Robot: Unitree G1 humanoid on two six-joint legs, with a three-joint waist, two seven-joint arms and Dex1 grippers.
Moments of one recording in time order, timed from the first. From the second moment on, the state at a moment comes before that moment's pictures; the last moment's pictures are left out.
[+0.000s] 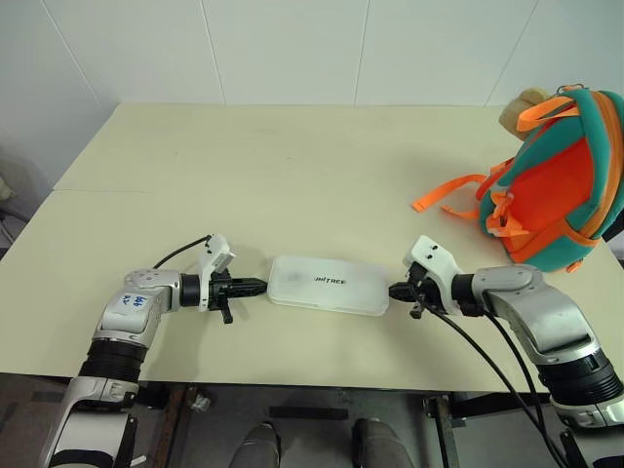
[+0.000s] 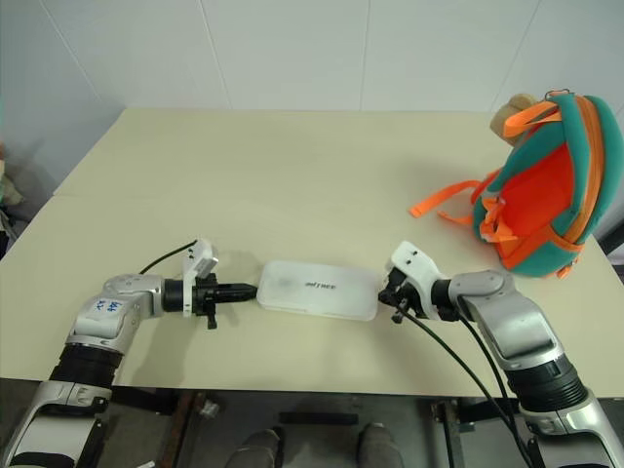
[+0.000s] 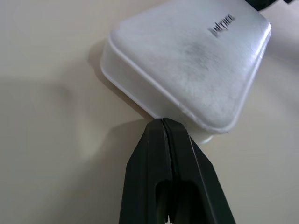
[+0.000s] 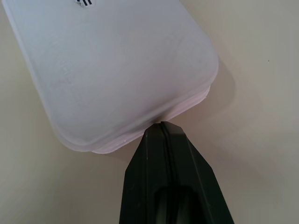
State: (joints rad) left arm -0.51 0.61 -0.06 0.25 -0.30 0.55 -1.11; right arm -0.48 -0.73 0.15 -0.23 0.21 0.93 0.92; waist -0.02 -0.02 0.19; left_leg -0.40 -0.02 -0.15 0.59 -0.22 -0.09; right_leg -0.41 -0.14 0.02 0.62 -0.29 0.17
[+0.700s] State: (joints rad) left arm -0.45 0.68 -0.08 0.12 -0.32 0.65 -1.11; right arm -0.42 -0.78 0.14 -0.29 0.28 0.94 0.90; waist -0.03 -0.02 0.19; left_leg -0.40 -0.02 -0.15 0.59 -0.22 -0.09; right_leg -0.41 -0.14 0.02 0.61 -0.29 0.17
